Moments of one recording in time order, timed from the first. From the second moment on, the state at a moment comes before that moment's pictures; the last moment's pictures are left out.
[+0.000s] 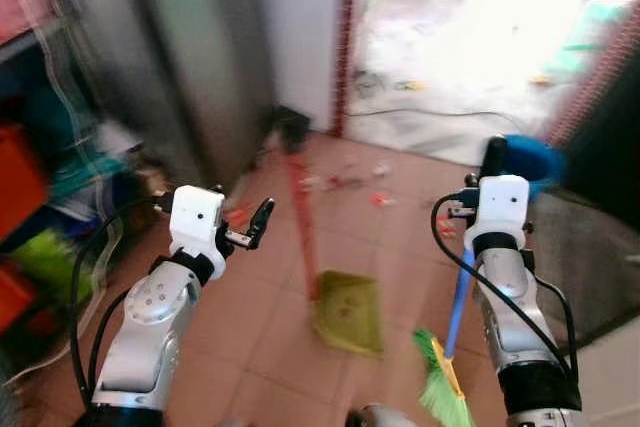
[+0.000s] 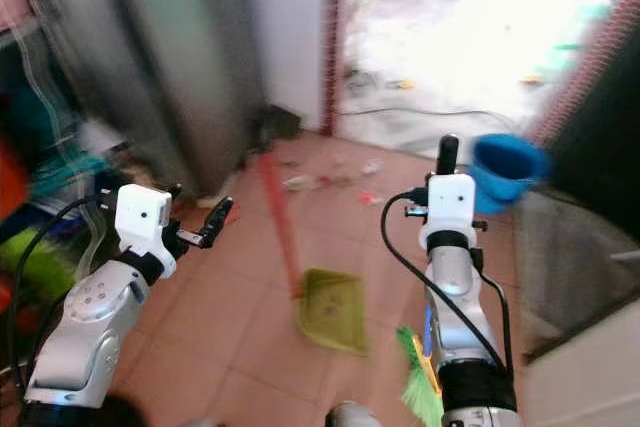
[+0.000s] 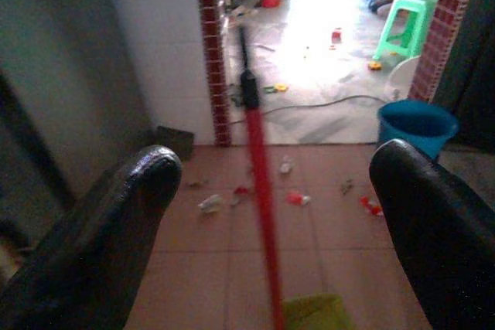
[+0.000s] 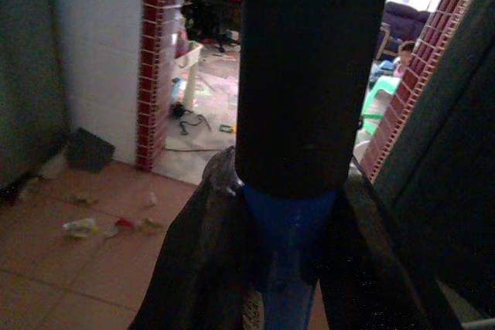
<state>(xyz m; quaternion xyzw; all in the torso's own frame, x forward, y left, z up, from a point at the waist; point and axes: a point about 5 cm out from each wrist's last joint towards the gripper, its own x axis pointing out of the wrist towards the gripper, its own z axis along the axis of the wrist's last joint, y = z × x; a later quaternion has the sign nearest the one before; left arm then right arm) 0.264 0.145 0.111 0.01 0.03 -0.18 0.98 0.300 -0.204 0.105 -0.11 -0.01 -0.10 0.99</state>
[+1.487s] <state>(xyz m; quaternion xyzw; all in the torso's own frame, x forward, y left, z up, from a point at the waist) 0.256 0.147 0.114 0.00 0.04 -0.15 0.99 0.294 -0.198 0.095 -0.13 0.02 -0.08 0.99</state>
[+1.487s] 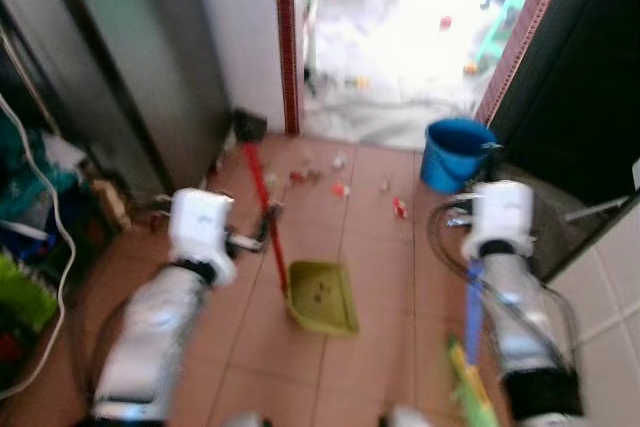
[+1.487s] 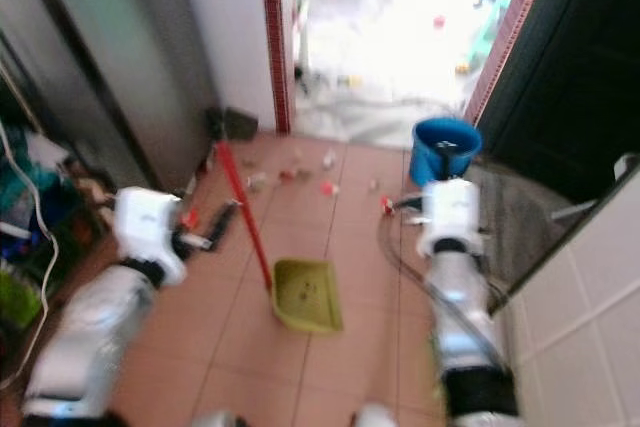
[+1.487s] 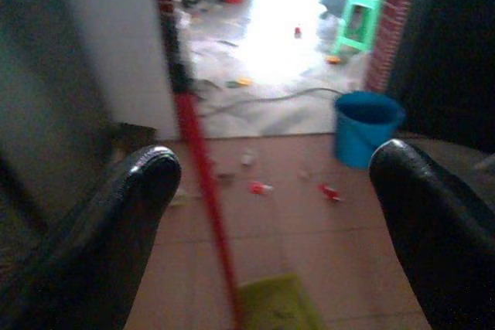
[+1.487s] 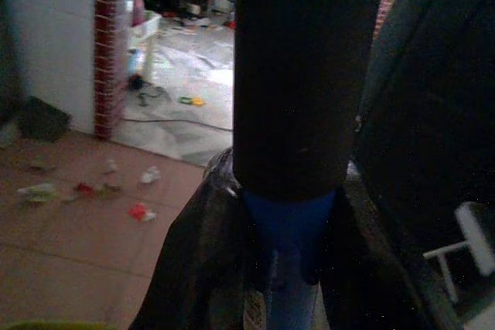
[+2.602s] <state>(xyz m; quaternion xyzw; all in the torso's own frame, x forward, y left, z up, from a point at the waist) 0.236 0.165 0.089 0.09 0.07 -0.12 0.99 0.288 -0.204 0.097 -0.11 0.01 -0.09 0.99</state>
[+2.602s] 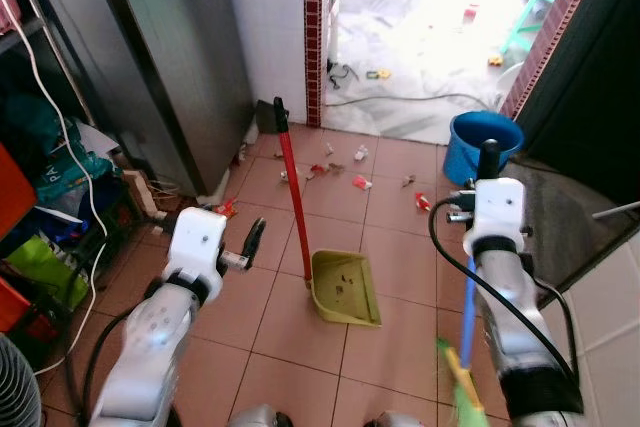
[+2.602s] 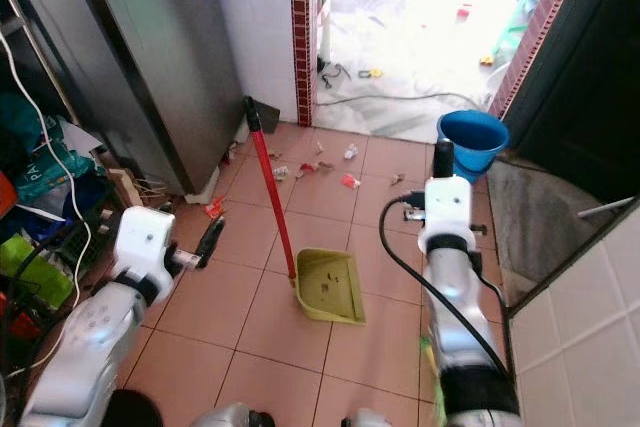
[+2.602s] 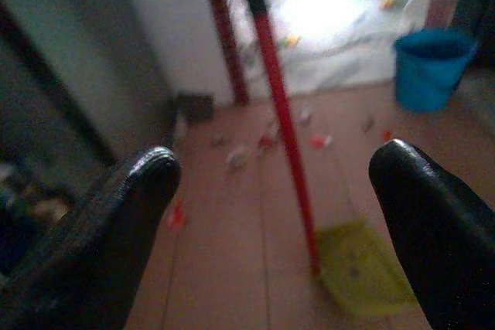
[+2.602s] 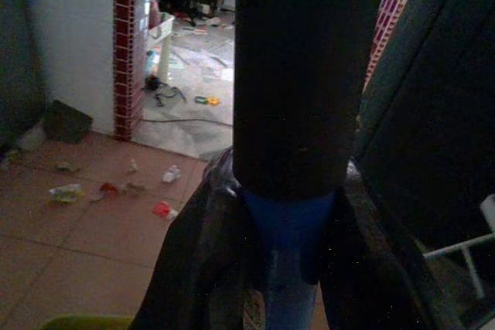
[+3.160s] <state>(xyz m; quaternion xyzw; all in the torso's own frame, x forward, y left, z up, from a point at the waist) 0.216 0.178 0.086 0.07 0.08 -0.10 0.99 0.240 -0.222 0.089 -0.11 0.05 -0.08 0.99</state>
